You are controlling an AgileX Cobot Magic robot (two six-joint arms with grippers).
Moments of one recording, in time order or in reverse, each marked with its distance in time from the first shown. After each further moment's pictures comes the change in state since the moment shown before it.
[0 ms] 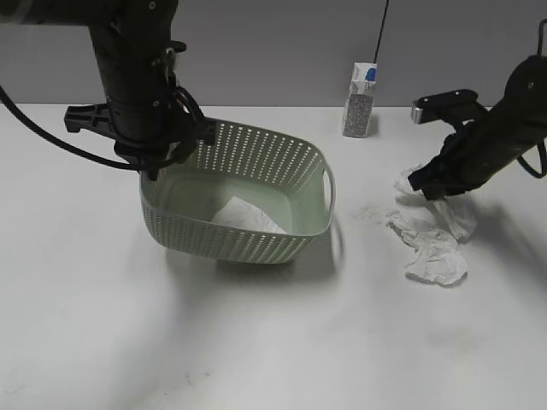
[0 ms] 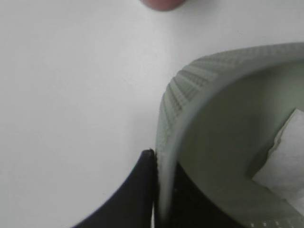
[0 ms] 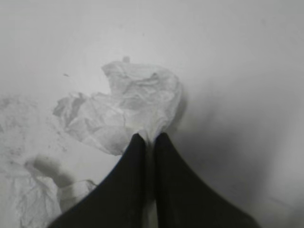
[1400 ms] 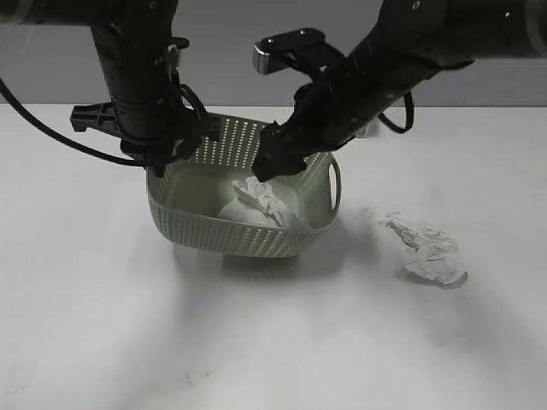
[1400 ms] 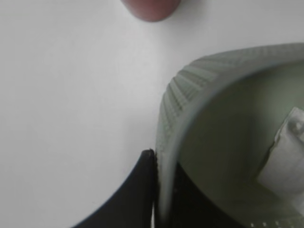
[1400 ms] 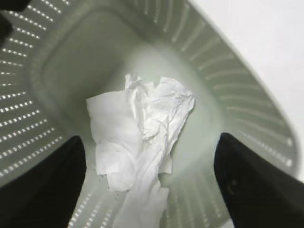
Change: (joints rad) left arm 0.000 0.000 0.000 -0.011 -0.039 0.002; right arm 0.400 -0.094 -0.190 0.238 0.205 -0.138
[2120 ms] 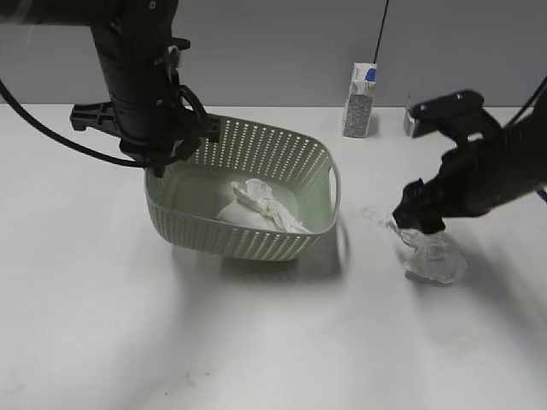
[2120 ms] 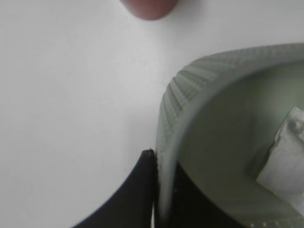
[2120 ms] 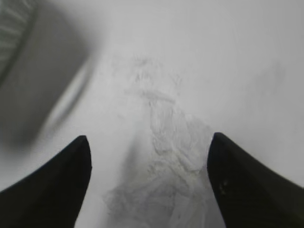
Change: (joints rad) left arm 0.000 0.000 0.000 0.001 0.005 0.020; right arm -0.258 -0.209 0.582 -0.201 -0.406 0.148
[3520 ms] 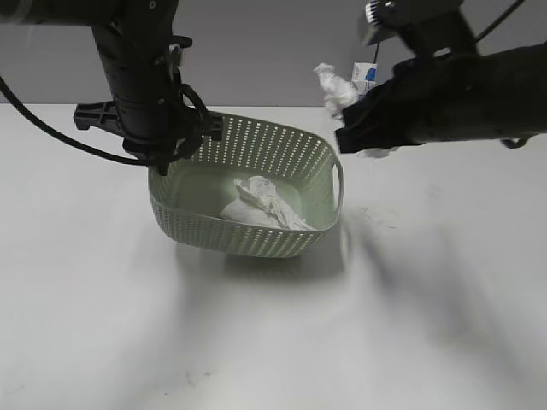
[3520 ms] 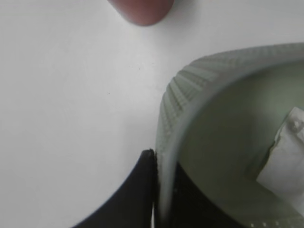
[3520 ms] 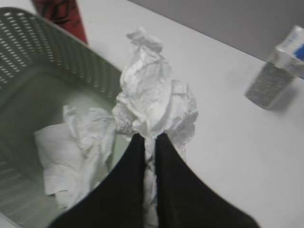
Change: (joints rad) left arm 0.000 0.000 0.000 -0.005 -0.023 0.004; right arm 0.269 -0.176 -0.065 0.079 -0.195 0.006
